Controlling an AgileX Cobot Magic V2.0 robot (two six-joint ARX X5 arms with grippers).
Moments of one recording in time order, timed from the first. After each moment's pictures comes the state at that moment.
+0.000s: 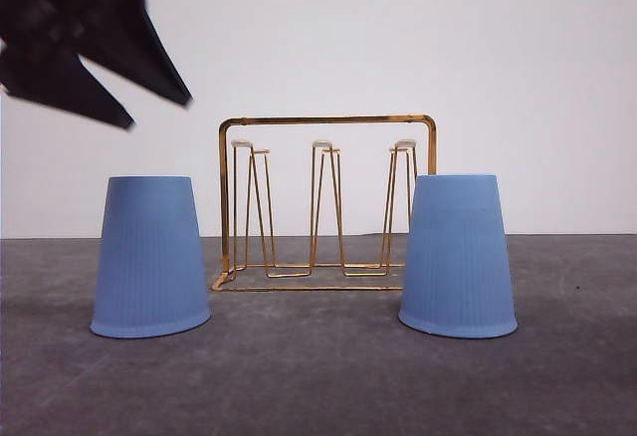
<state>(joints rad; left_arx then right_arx) -0.38 1.15 0.79 -0.25 0.31 0.14 0.20 0.34 0.64 -0.67 -0.31 -0.10</state>
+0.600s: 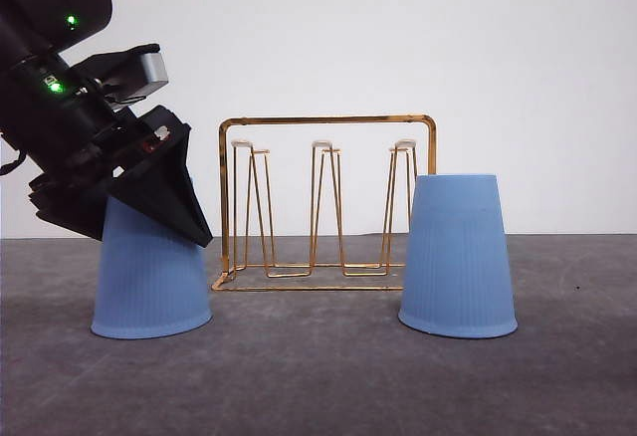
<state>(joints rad) -0.39 1.44 0.79 -0.21 0.31 0.14 0.20 0.34 0.64 -0.67 -0.31 -0.10</state>
